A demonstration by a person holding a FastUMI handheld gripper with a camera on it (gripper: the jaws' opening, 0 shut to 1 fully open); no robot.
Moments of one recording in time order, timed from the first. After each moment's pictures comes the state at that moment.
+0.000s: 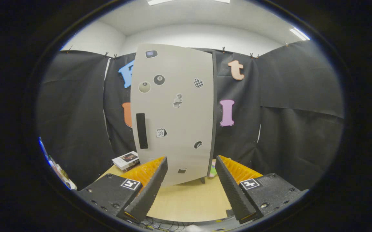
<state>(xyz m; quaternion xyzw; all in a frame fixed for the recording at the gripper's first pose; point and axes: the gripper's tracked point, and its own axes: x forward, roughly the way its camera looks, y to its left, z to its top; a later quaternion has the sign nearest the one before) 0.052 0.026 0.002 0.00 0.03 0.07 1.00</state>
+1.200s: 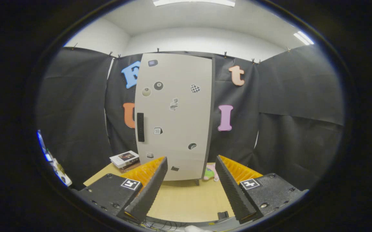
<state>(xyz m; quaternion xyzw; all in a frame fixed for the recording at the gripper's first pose) 0.039 0.001 0.010 -0.02 0.01 0.07 1.00</state>
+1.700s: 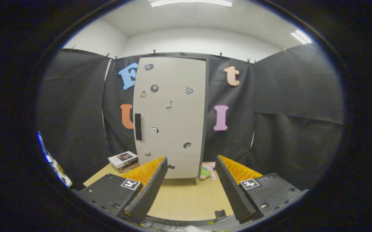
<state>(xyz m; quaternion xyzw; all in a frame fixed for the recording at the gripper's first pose) 0.020 -0.015 0.010 -0.02 0.01 0.05 1.00</state>
